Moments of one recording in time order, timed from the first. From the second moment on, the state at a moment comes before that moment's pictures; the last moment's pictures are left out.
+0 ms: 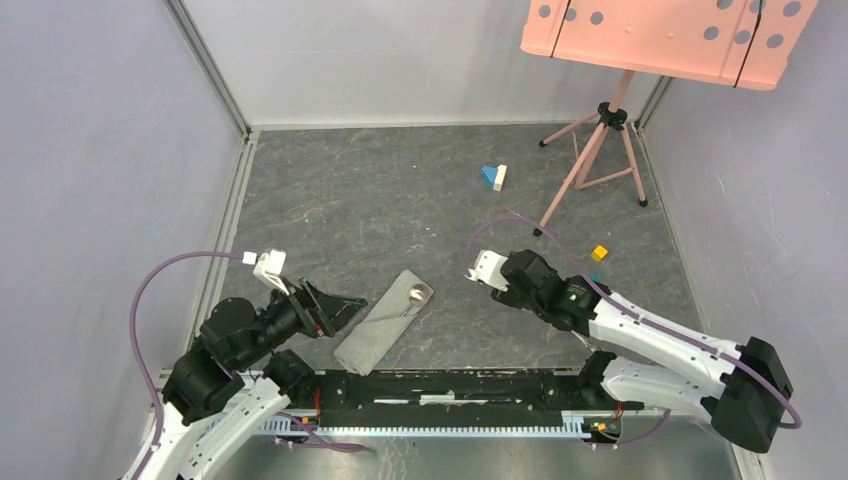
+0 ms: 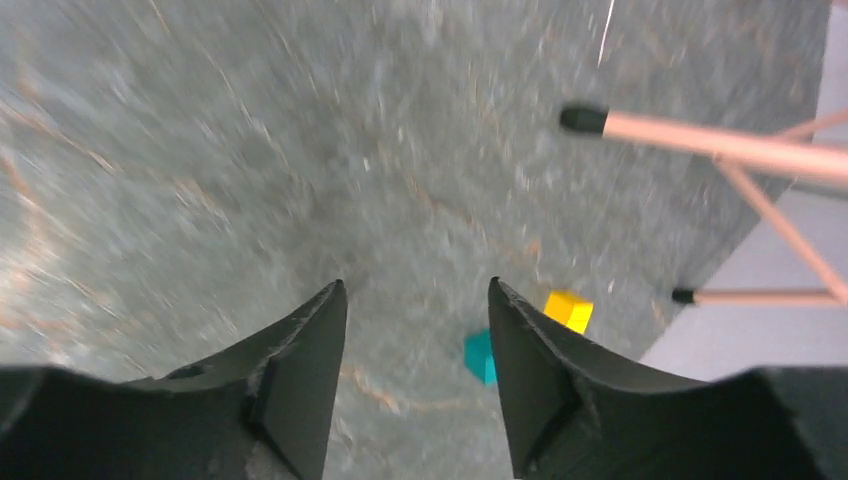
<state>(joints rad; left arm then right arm) -0.66 0.18 0.72 -0.76 0.09 -0.80 0.90 1.01 0.67 -0.56 0.40 -0.42</state>
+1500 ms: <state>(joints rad) -0.66 0.03 0.84 -0.82 0.11 -0.62 0.55 1.43 0.69 -0.86 0.06 -0.72</state>
